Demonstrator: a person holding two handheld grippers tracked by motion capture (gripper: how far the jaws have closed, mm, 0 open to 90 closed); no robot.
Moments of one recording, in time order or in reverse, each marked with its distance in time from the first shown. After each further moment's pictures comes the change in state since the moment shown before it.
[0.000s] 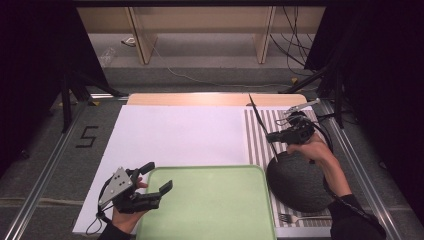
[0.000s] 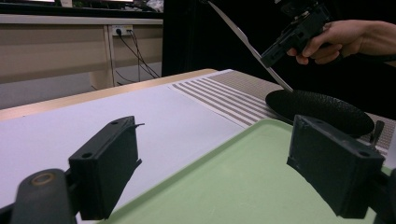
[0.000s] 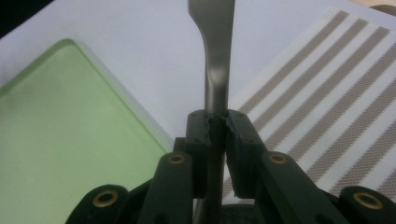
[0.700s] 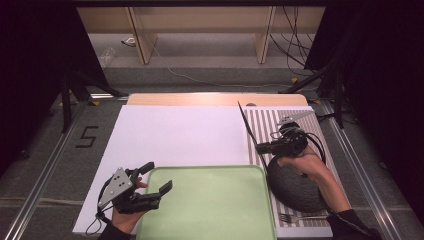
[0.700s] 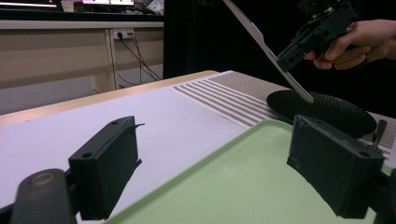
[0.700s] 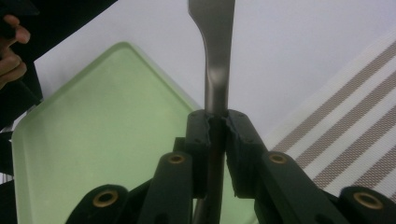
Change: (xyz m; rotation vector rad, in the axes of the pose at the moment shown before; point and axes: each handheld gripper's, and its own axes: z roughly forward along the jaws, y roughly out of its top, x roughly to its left) left arm -0.001 0.000 -0.001 -0.009 0.004 0.017; right arm 0.050 -0.011 0.003 -0.040 0.100 -0.018
